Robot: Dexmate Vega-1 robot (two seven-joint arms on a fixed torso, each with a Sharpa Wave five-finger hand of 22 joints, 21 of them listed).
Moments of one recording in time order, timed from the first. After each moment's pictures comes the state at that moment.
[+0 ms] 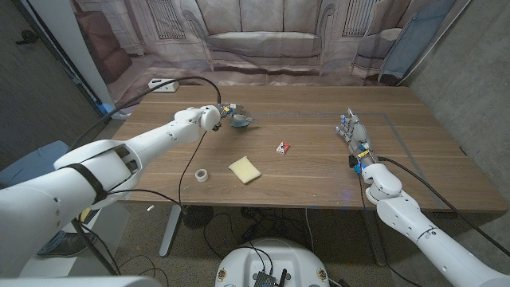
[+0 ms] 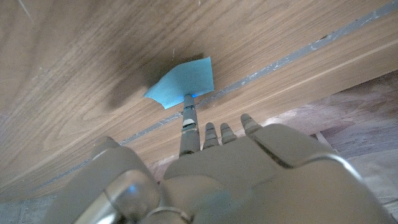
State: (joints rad) left arm 0.17 0.49 1.05 -0.97 0.55 0.03 -0.11; left_hand 0.21 0.10 -0.04 0.01 0.21 0.47 0.10 0.18 0.18 -0.04 0.02 0.20 0.20 -0.14 0.06 0.18 0.18 -0.17 0.16 0.19 0.18; right arm -1.06 -0.54 -0.31 -1.48 0.63 0.33 -0.14; right_hand 0.16 0.03 0.23 -0.10 0.19 0.16 0.09 0.20 0.18 0.07 0.12 0.21 0.19 0.00 0.10 0.20 0.20 0.23 0.02 0.19 0.17
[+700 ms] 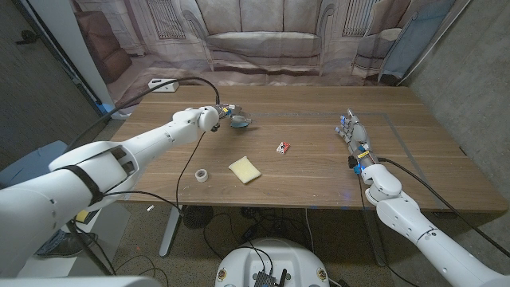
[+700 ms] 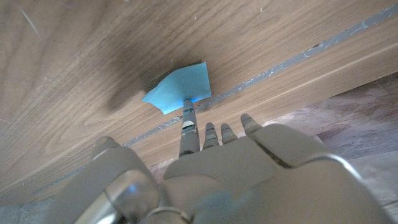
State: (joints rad) left arm 0.18 0.52 1.05 -1.00 0.54 0.06 -0.13; left_hand 0.21 0.10 -0.04 0.01 0.21 0.47 0.09 0.18 0.18 -0.04 0.02 0.20 0.20 -0.15 0.07 0.18 0.18 -0.17 0.16 0.19 0.18; right arm -1.07 -0.54 -0.31 -1.49 0.63 0.32 -0.14; right_hand 0.16 0.03 0.23 -0.10 0.19 0.16 0.09 0.20 0.18 0.07 0.12 0.21 0.19 0.00 0.10 0.20 0.20 0.23 0.02 0.19 0.17
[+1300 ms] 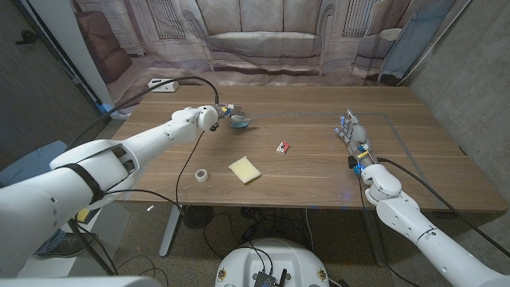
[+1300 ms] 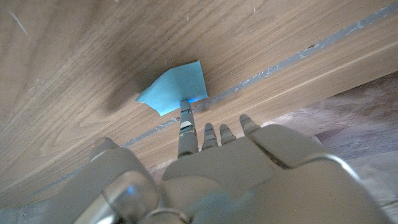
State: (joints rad) left arm 0.17 0.51 1.06 -0.97 0.55 0.06 -0.13; left_hand 0.21 0.10 -0.04 0.01 0.21 0.47 0.09 0.18 0.18 -0.05 0.02 0.20 0.20 -0.15 0.06 0.18 0.18 -0.17 0.16 0.19 0.18; right arm -1.06 -0.54 -0.31 -1.48 0.63 0.32 -0.14; right_hand 0.16 0.03 0.23 -0.10 0.19 0.16 0.09 0.20 0.18 0.07 0.12 0.21 0.19 0.00 0.10 0.20 0.20 0.23 0.02 0.19 0.17
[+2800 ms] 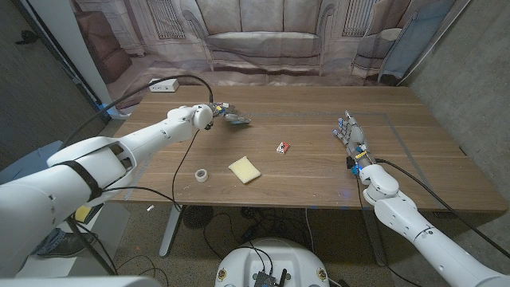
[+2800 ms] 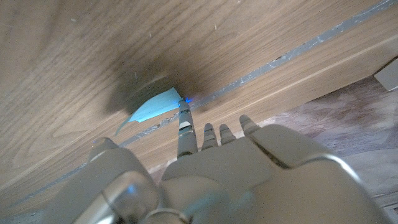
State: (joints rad) left arm 0.16 0.52 1.06 -0.94 0.55 0.08 -0.12; left_hand 0.21 0.10 -0.04 0.01 0.21 0.46 0.08 0.18 0.18 -0.05 0.02 0.20 0.20 -0.15 0.06 0.18 0.18 -0.17 0.17 0.19 0.18; right arm -1.05 -0.53 -0.32 -1.47 0.64 0.30 -0.14; right_hand 0.15 0.03 0.23 -0.10 0.19 0.16 0.09 0.20 0.18 0.08 0.12 0.21 0.19 0.00 0.10 0.20 0.20 0.23 0.02 0.19 0.17
